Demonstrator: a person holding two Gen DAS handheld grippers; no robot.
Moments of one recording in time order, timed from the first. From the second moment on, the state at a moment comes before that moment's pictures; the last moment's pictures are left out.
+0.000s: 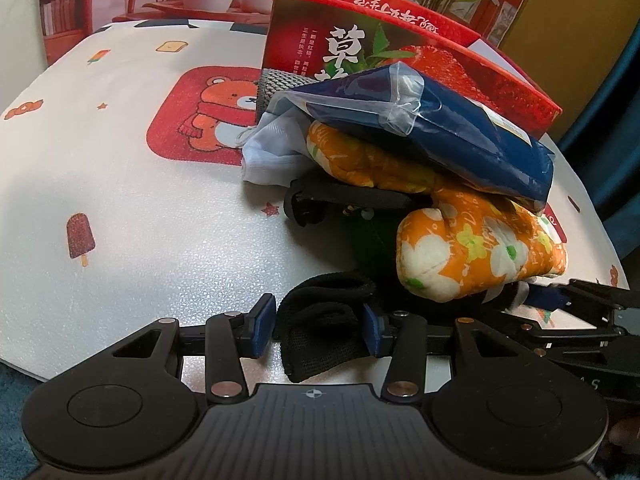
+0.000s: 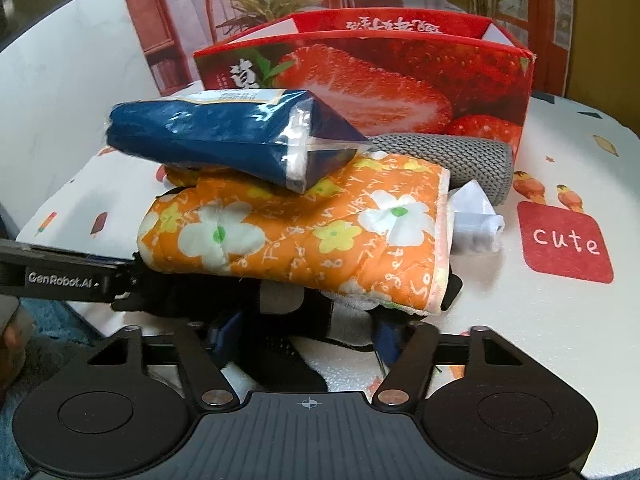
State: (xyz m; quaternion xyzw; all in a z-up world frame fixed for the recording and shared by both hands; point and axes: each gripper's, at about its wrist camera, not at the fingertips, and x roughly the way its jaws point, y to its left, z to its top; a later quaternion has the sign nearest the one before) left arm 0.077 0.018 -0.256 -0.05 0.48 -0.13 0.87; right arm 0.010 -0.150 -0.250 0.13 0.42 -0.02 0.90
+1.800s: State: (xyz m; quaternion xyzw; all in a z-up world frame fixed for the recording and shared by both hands) left arm 0.027 -0.005 -0.095 -0.01 0.22 -0.18 0.96; right arm -0.029 -0.179 -0.115 0.17 0.18 0.07 0.97
